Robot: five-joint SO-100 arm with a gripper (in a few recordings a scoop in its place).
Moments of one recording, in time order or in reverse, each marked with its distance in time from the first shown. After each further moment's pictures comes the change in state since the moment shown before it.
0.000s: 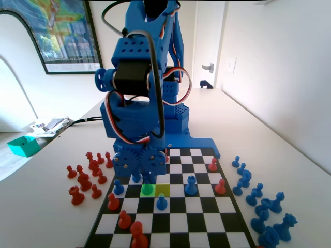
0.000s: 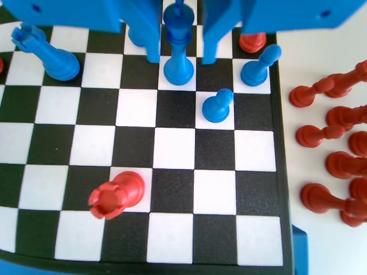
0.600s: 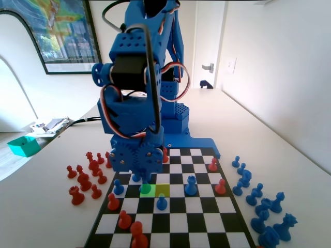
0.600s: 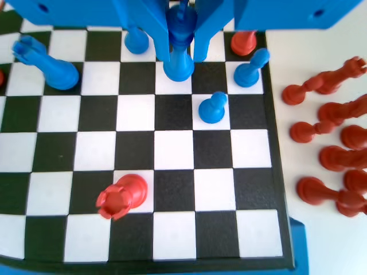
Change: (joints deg) arm 0.6 1.1 0.0 0.8 2.6
